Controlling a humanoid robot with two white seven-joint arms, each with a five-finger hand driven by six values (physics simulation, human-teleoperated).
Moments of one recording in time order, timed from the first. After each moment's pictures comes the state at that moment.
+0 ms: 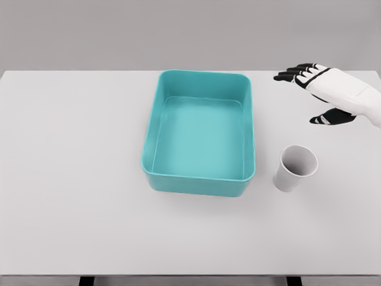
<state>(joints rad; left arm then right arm) 0.03 0.00 -0.09 -0.08 0.06 -0.04 -0.02 -0.32 -0.77 0.12 -1.75 0.36 -0.39 0.56</state>
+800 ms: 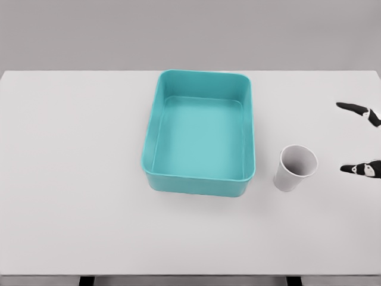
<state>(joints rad) 0.03 0.00 -0.09 -0.08 0.06 -0.04 -0.02 0.21 -0.71 -0.30 -1.75 -0.29 -0.51 0.61</state>
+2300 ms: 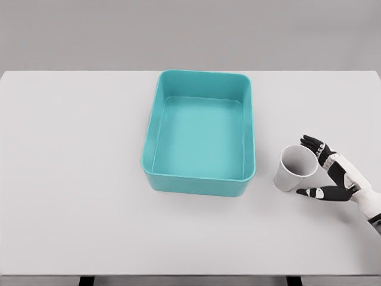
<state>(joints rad) 0.03 0.00 -0.09 -0.08 0.06 -0.04 -0.02 0.14 -0.50 -0.06 -1.44 -0.41 -0.37 0.61</state>
